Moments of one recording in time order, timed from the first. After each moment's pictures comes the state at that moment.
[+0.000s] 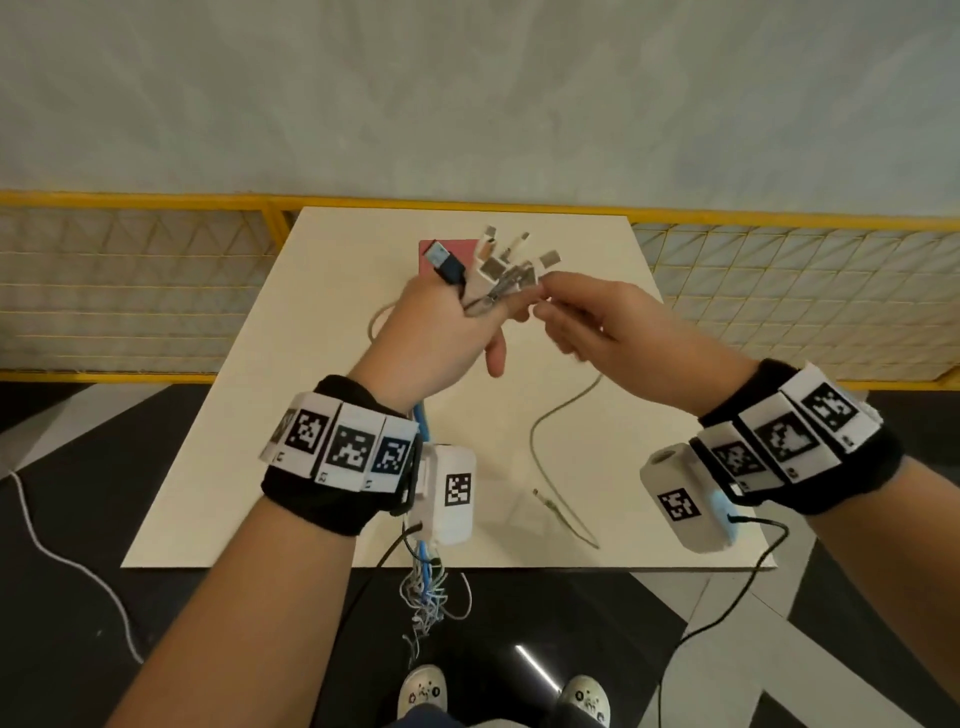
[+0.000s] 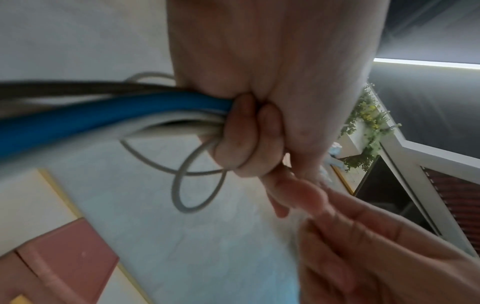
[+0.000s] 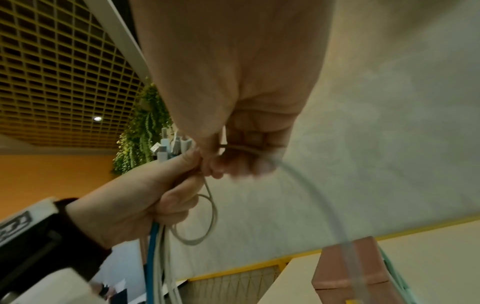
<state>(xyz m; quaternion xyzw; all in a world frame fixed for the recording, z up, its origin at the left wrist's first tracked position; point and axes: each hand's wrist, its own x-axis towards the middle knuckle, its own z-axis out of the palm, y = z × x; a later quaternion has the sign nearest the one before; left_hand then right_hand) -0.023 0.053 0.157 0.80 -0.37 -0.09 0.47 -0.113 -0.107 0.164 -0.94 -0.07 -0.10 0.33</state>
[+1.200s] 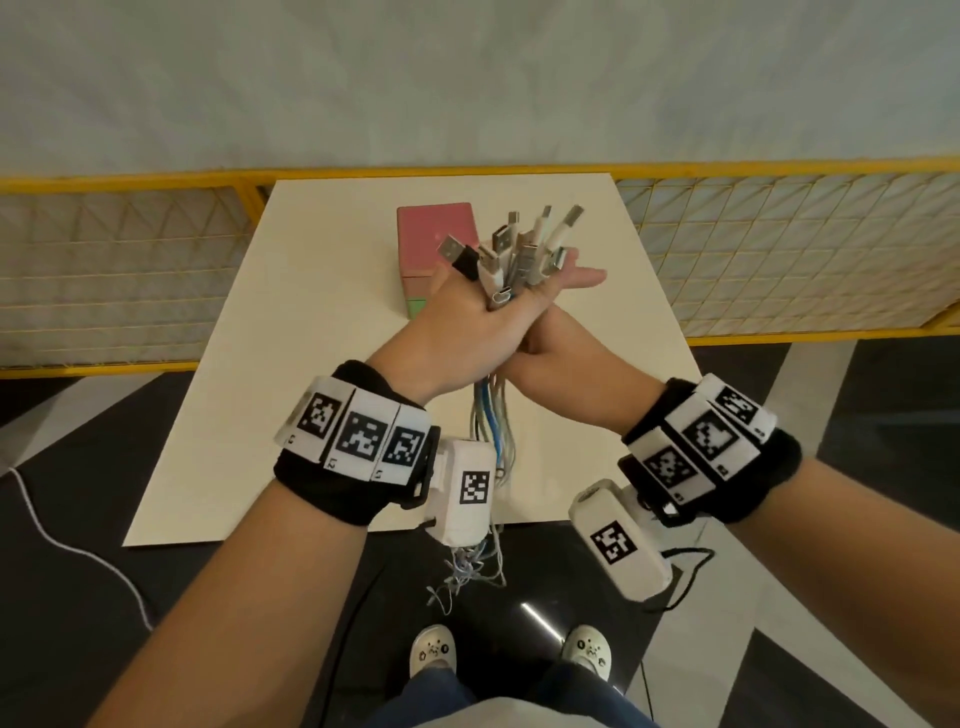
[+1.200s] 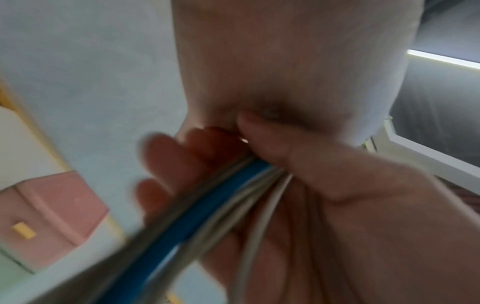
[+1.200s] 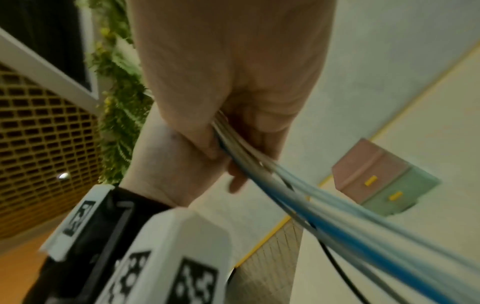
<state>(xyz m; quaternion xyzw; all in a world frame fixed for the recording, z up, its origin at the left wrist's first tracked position) -0.057 0.041 0.153 0.73 -0.45 -0.16 0.49 -0.130 -0.052 0.133 -0.83 -0.01 -0.06 0.55</state>
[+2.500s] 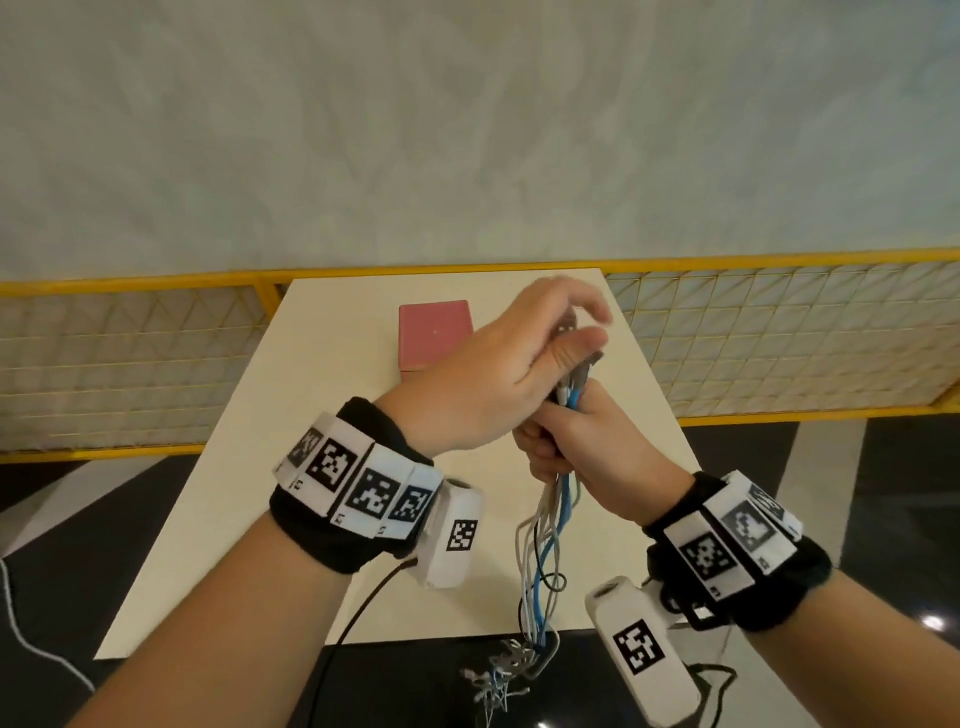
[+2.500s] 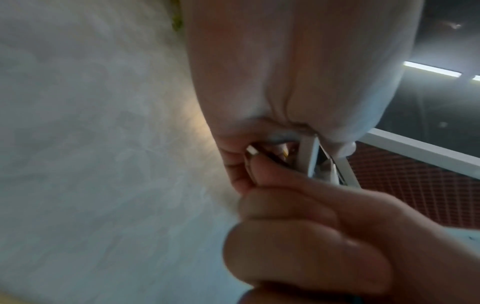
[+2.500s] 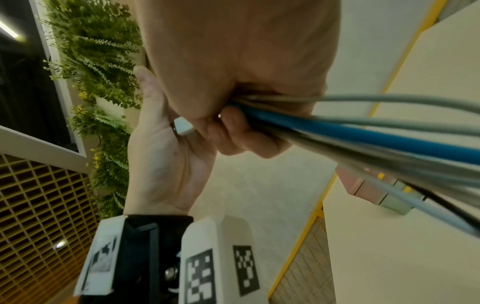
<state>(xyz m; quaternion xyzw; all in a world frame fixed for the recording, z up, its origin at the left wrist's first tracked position) -0.049 0.007 0.193 0.68 -0.59 -0.11 0.43 -0.139 -0.085 0.154 -0.70 0.12 -0.06 0.70</state>
